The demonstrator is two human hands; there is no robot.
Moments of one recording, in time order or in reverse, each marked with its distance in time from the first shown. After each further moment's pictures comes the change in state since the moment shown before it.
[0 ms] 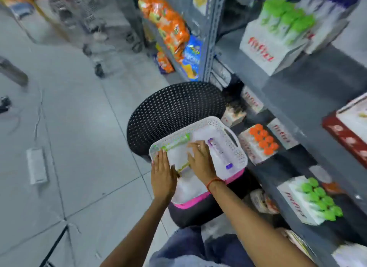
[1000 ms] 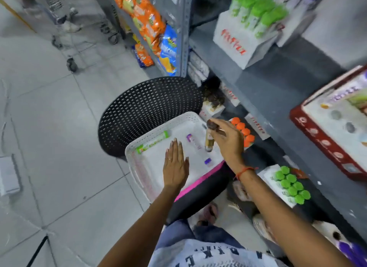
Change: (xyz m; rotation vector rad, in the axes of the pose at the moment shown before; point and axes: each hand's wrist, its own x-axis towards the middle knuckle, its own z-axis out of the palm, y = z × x) left_hand 0.018 0.098 0.052 0.029 -0.149 0.241; right_hand 0.007 0.059 -0.147 0.259 0.392 0.016
